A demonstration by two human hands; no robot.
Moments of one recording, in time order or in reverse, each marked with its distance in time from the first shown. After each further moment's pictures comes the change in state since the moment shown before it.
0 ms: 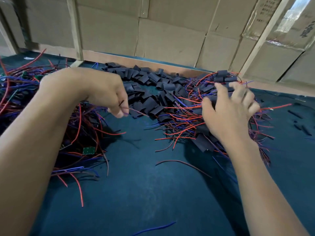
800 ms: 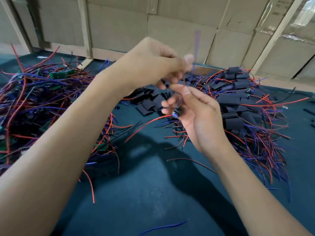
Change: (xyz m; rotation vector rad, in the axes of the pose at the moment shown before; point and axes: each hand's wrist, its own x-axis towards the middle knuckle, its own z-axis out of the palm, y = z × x) left_hand 0.010 0.056 0.006 -0.803 0.490 0.398; right_hand -0.039 -0.080 0.001 1.855 -0.546 0.105
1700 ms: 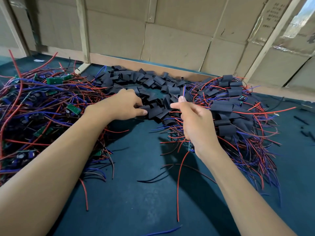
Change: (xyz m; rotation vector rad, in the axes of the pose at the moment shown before) left_hand 0.017 -0.124 -0.014 0.913 -0.240 -0.145; right_hand 0.005 0.003 -0.020 -0.685 0.306 0.069
